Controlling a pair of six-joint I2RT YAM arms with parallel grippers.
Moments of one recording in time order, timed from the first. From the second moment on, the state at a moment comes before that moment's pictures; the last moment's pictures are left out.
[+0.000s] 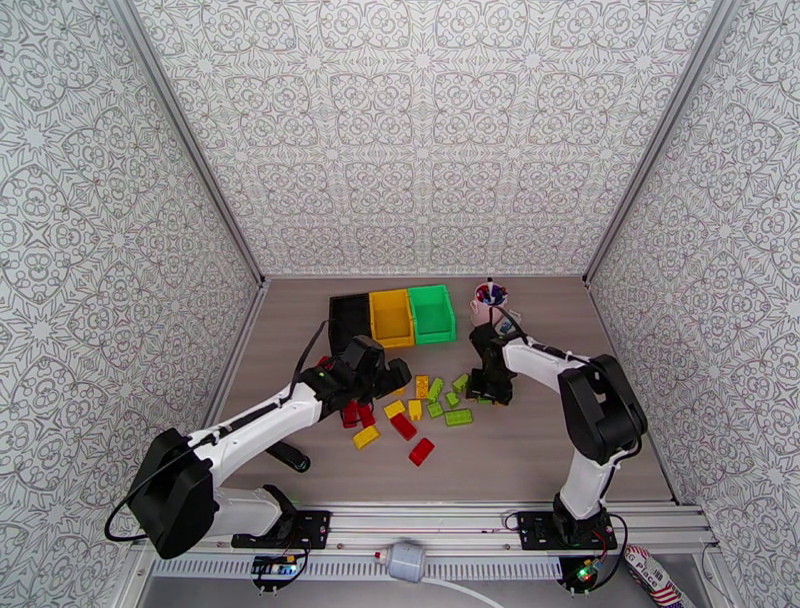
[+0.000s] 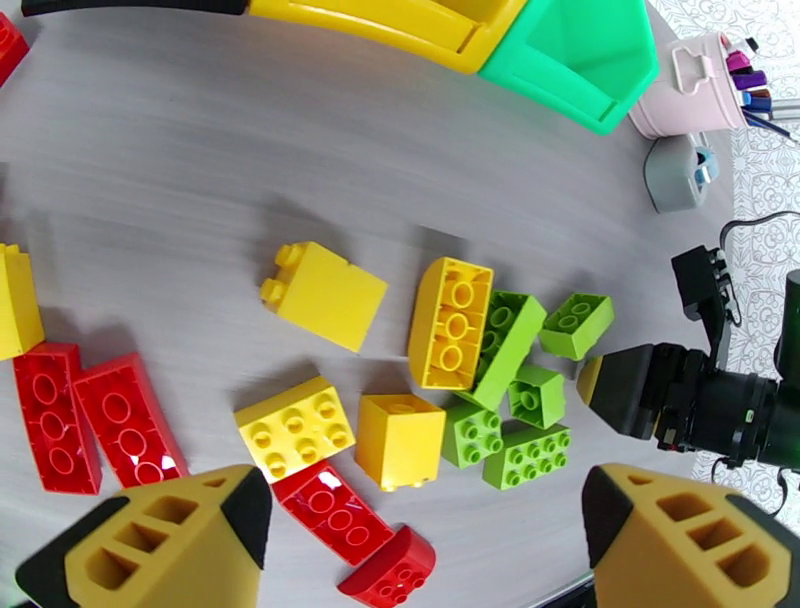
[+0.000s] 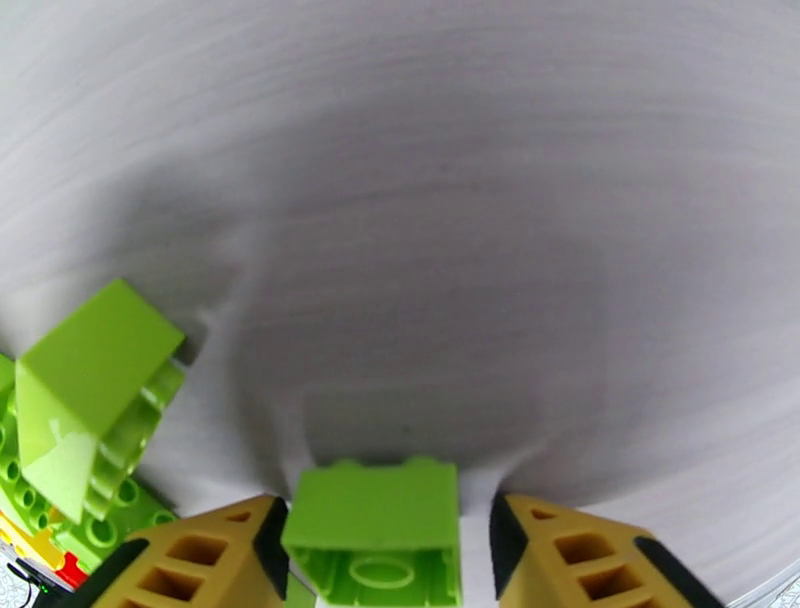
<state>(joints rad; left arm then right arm) -0.65 1.36 0.91 -0.43 0.03 -1.01 0.42 1.84 1.17 -0.85 -0.06 0.60</state>
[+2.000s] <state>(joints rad) -0.48 1.39 1.09 -0.66 0.07 -0.91 0.35 2.10 2.00 -1.06 -0.14 0.75</state>
